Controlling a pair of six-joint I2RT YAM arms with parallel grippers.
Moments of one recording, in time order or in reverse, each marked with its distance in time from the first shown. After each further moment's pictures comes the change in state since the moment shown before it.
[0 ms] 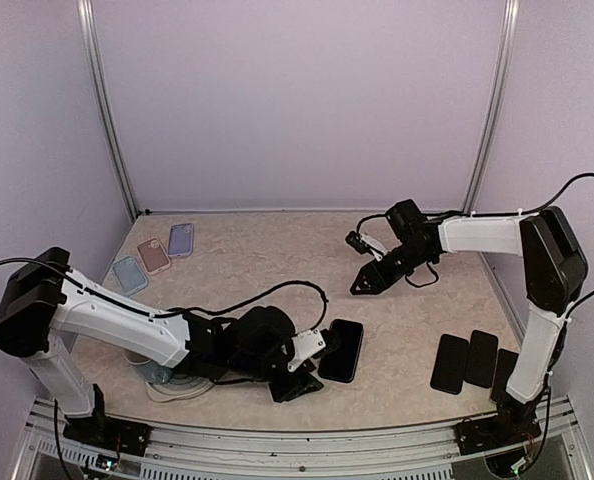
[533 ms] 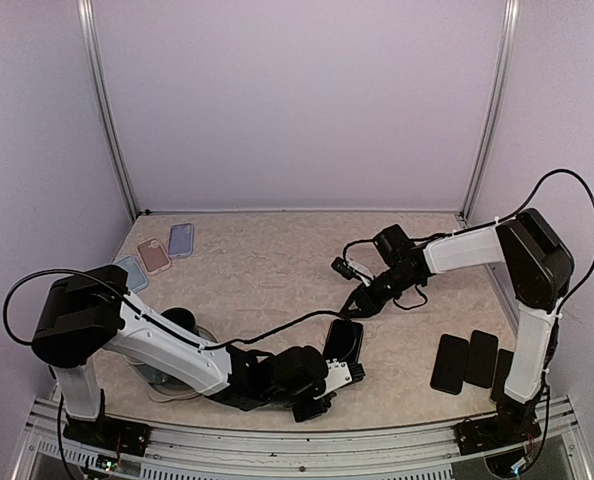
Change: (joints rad) left arm -0.152 0.242 0.080 0.125 -0.240 0.138; right arm 0.055 0.076 -0.118 0.166 -0.147 -0.067
